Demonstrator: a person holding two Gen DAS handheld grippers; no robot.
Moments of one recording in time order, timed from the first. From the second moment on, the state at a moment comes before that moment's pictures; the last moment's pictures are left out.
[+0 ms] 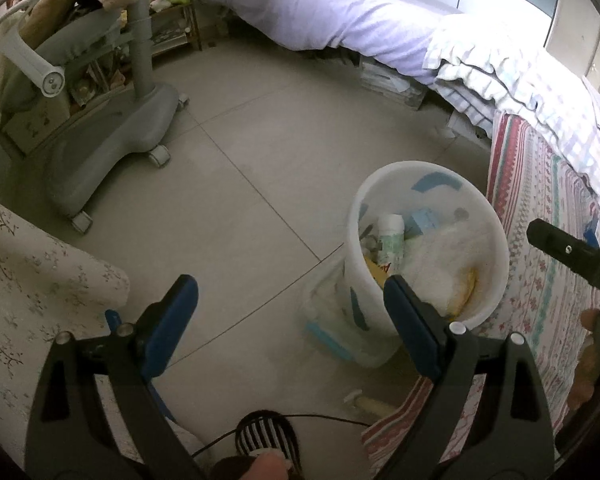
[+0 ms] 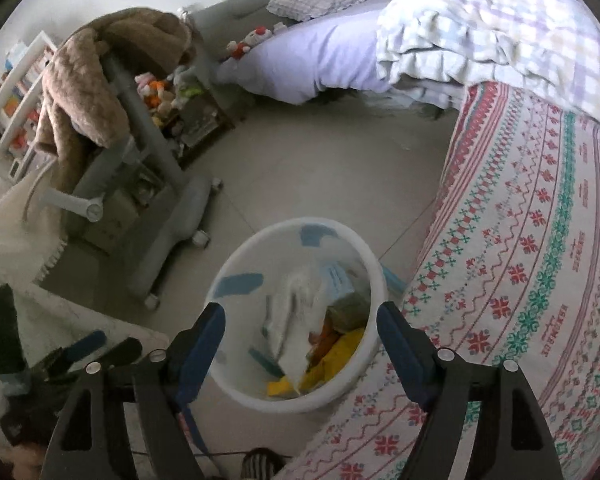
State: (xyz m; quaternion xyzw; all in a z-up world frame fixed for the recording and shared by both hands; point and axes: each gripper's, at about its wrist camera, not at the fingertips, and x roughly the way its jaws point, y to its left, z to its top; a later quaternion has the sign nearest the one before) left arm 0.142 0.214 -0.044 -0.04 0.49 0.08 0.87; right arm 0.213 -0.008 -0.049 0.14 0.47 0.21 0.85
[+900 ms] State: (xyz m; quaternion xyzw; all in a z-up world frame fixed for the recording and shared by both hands) left arm 0.144 0.135 -0.033 0.00 0.49 0.00 0.87; right arm 0.148 -0.143 -0.040 0.06 0.53 0.08 0.85
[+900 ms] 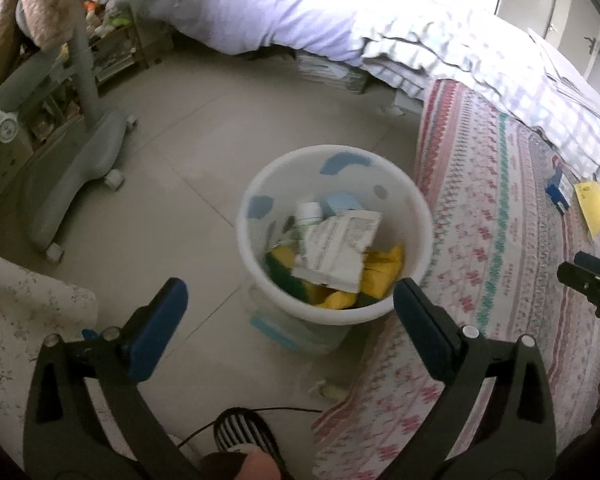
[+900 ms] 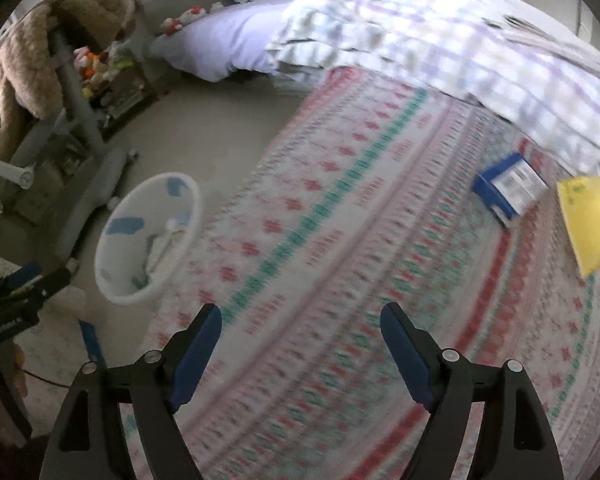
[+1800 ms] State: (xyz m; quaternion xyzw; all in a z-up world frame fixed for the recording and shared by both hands) left arm 0.163 -0.020 -0.034 0.03 0.48 -0.09 0.87; right arm 0.106 -0.368 -0.040 0.15 0.49 -0.09 0.85
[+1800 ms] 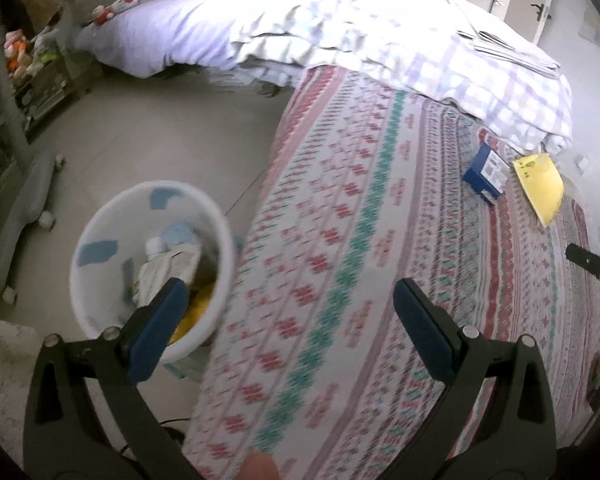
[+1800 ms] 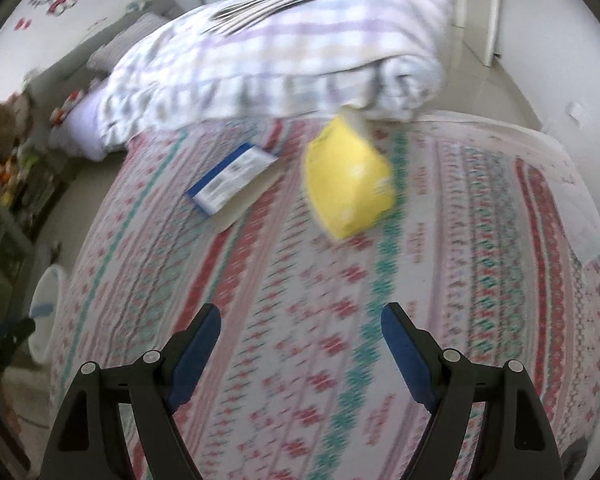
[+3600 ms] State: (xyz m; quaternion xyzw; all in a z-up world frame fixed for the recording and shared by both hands) left arm 0.215 -0.232 -0.066 0.09 0.44 -0.28 0.85; right arm 0.146 -0.447 -0.051 0.27 0.44 -0.08 0.85
